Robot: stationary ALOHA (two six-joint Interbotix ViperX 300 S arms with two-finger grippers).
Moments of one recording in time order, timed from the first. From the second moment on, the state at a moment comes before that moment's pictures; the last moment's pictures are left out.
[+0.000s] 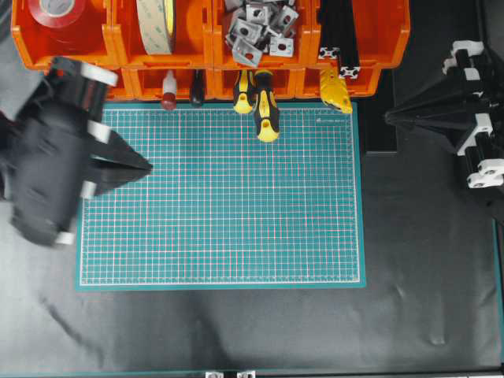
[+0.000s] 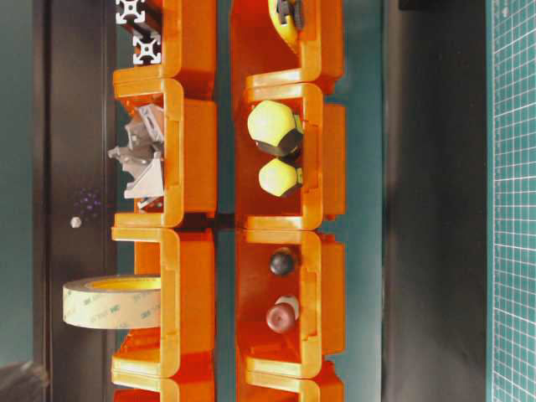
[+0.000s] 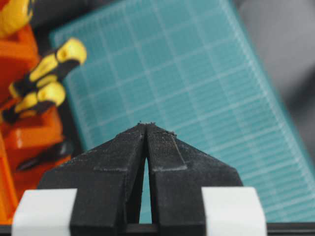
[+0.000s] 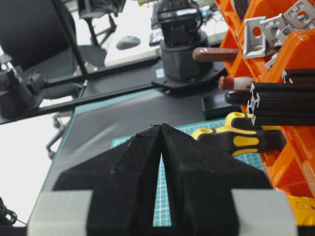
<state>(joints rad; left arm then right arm) -0.27 -0.34 0.22 0.30 0.97 0.07 0.03 -0.97 1.16 0.05 -0.13 0.19</state>
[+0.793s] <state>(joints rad) -0.54 0.09 0.17 1.00 1.46 -0.65 0.04 -1.03 1.16 0.04 0.12 0.18</state>
